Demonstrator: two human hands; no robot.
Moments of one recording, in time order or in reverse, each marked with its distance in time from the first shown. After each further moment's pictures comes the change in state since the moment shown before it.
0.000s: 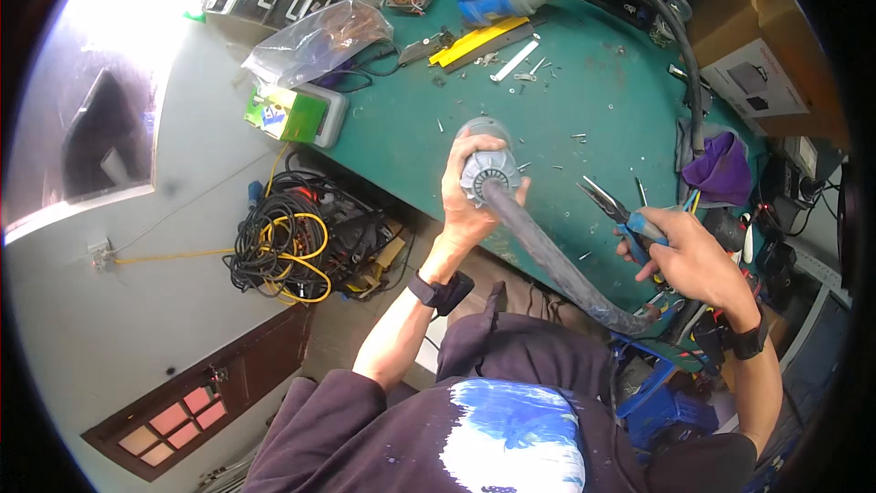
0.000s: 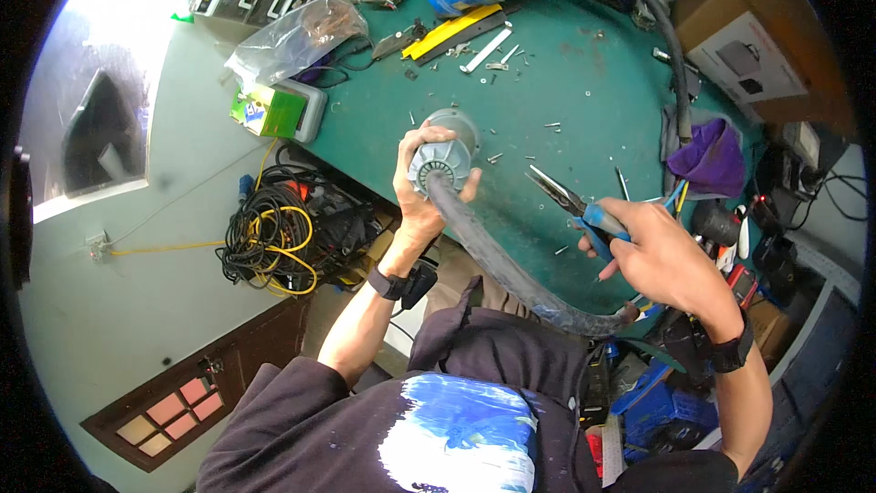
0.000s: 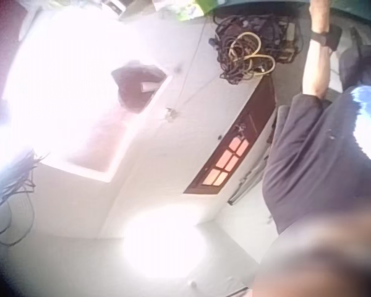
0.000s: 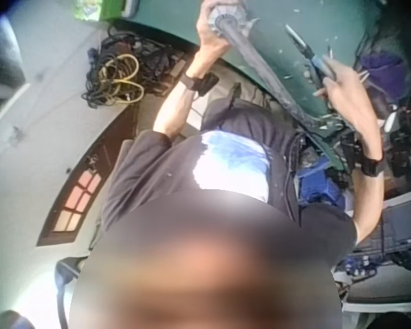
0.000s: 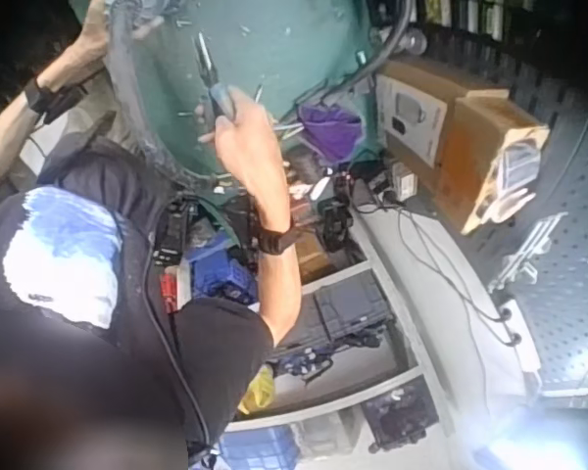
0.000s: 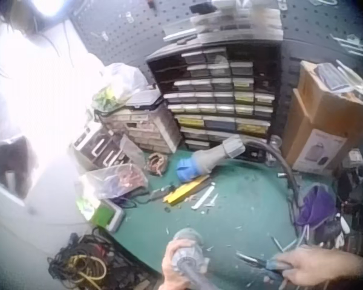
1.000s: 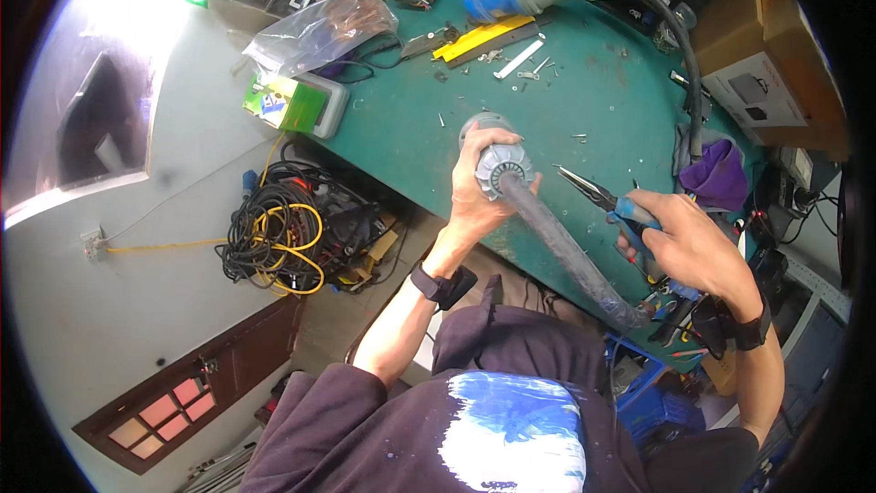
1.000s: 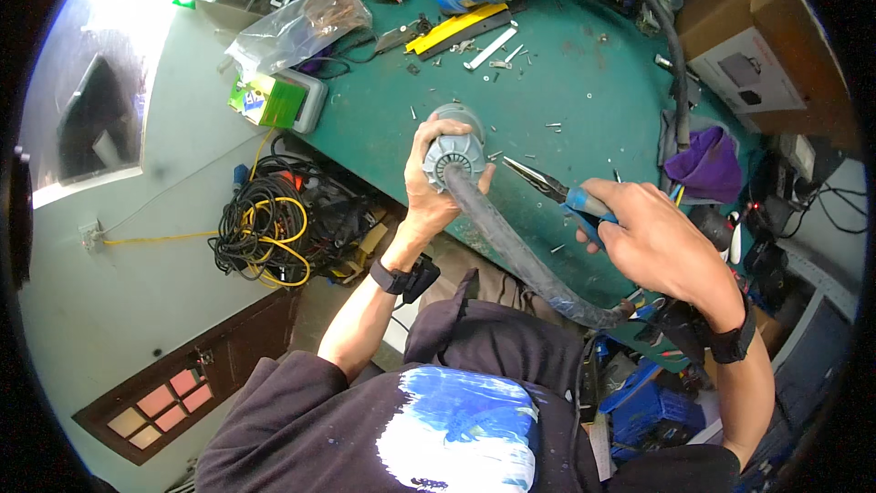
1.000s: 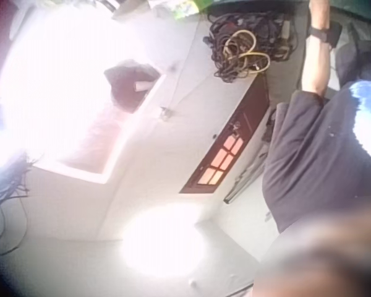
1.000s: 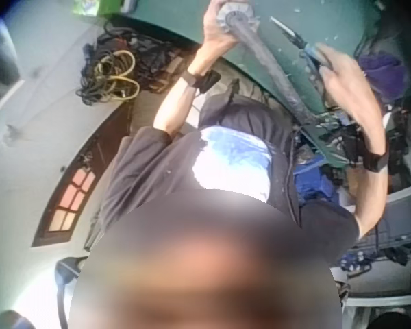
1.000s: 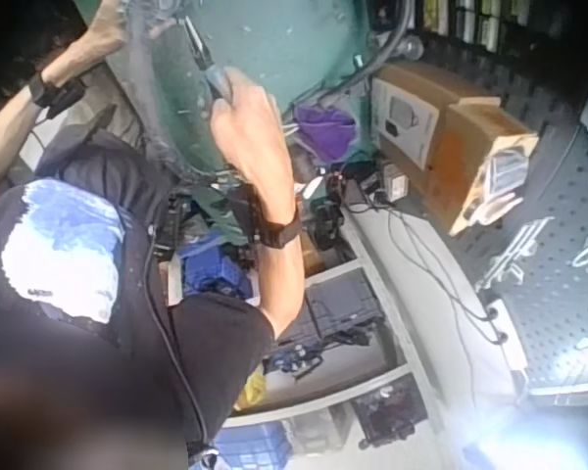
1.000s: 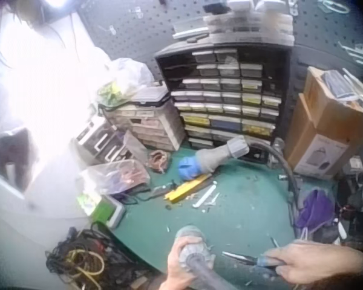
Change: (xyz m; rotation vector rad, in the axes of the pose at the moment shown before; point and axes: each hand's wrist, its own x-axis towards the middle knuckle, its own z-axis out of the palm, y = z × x) left_hand 0.005 0.003 0.008 -0.038 -0.024 0.001; right_hand 0.010 -0.035 -0.009 -0.230 -0.021 -0.105
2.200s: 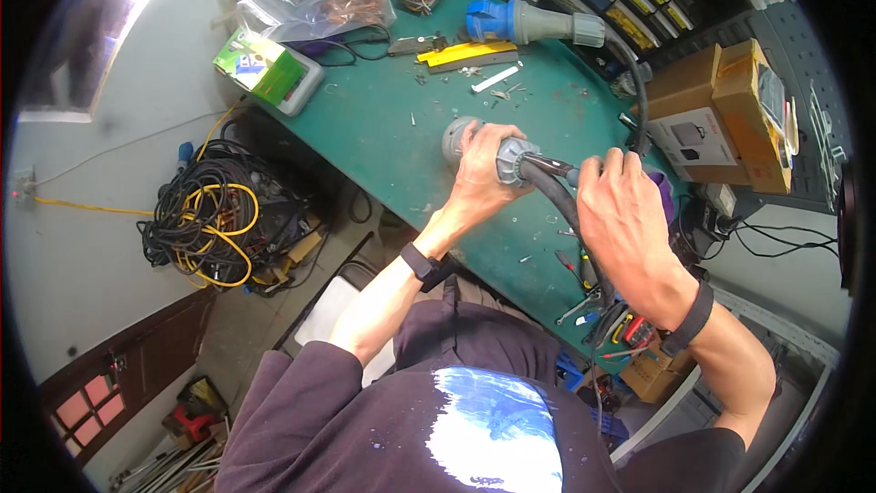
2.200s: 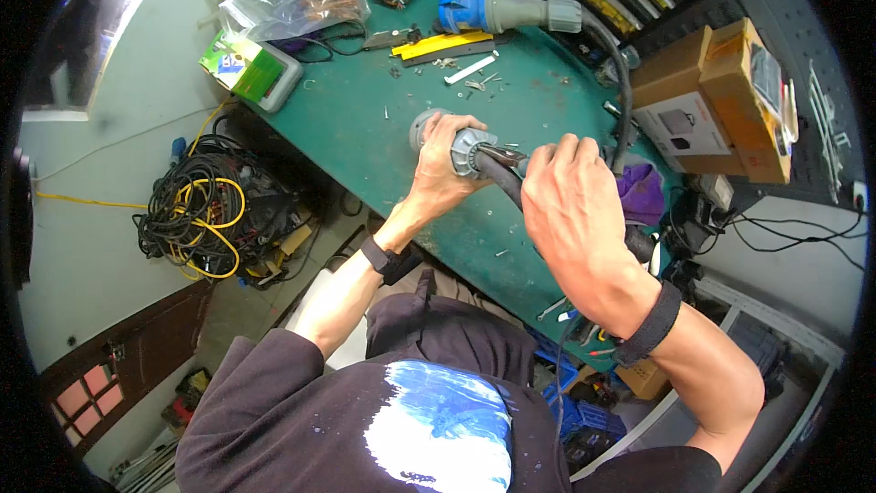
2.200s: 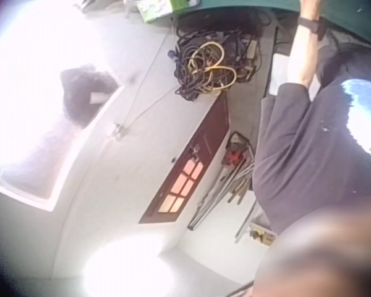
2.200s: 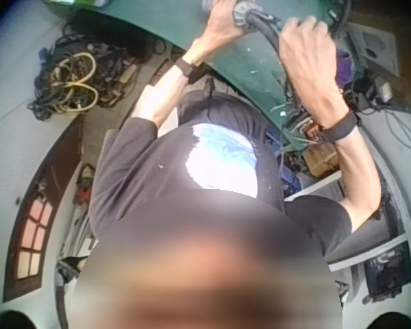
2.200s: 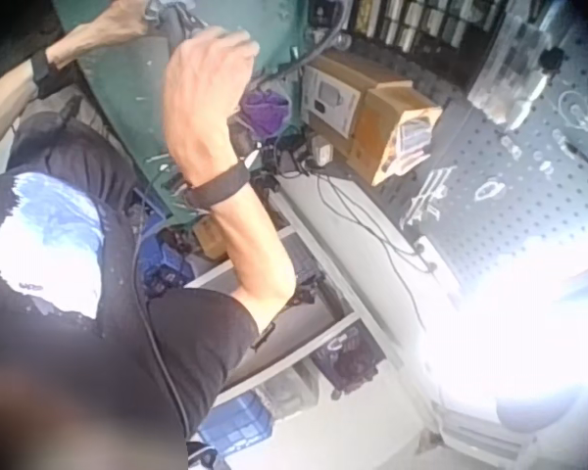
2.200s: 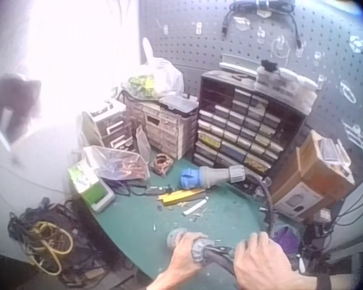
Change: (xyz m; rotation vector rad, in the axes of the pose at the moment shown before) left_hand 0.008 0.007 0.017 0.007 0.006 -0.010; right_hand 0.018 -0.080 0.061 -1.571 0.483 -0.136
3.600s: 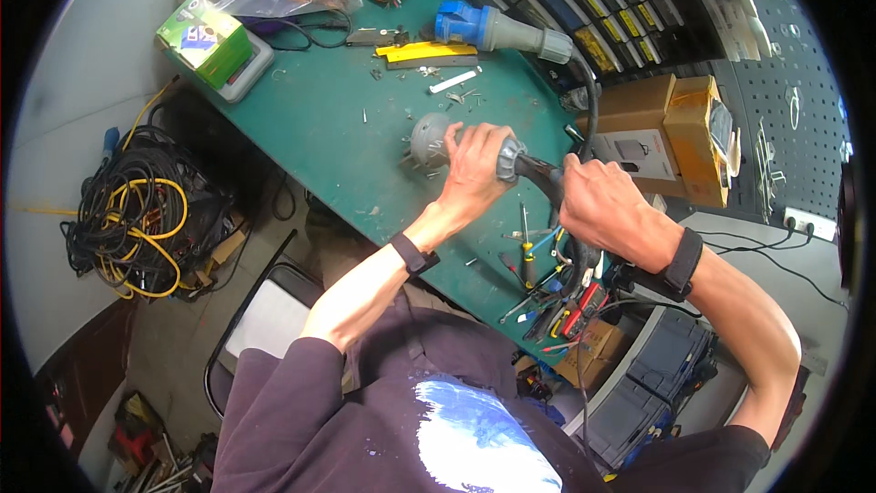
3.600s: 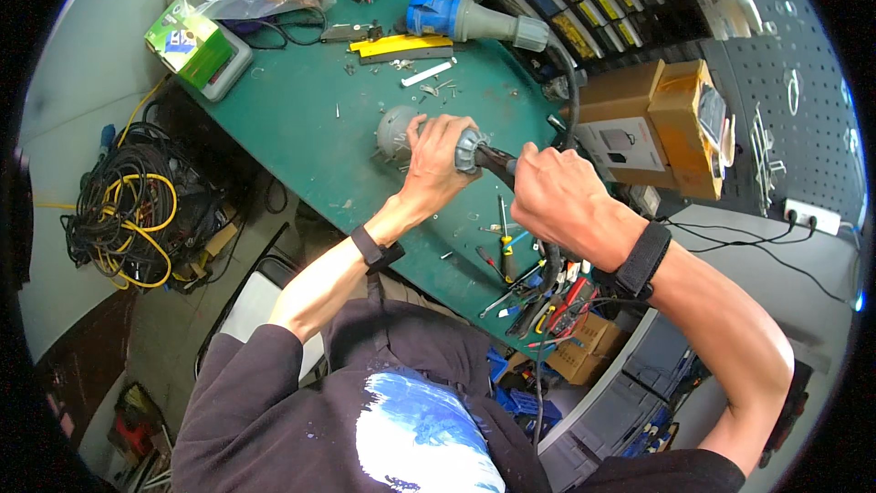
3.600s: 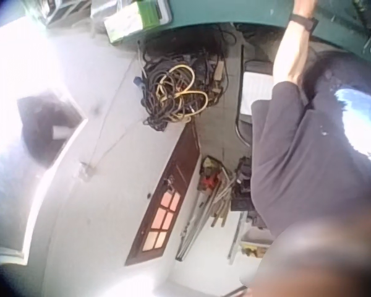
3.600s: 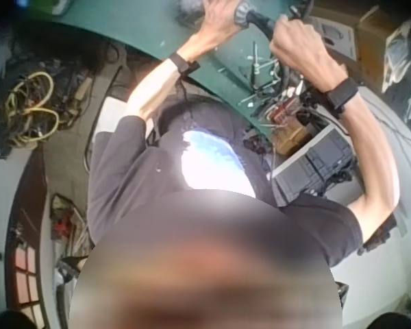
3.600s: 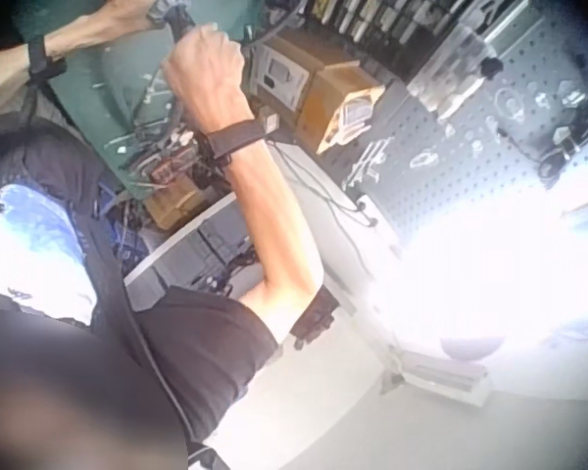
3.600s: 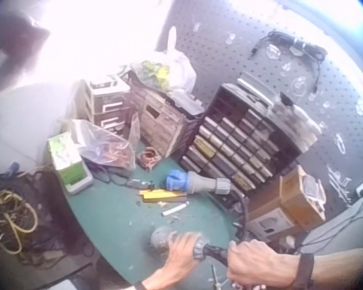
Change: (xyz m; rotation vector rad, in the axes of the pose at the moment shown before) left_hand 0.013 -0.001 0.041 0.051 0.098 -0.059; right_hand 0.032 0.043 -0.002 0.309 -0.072 -0.339
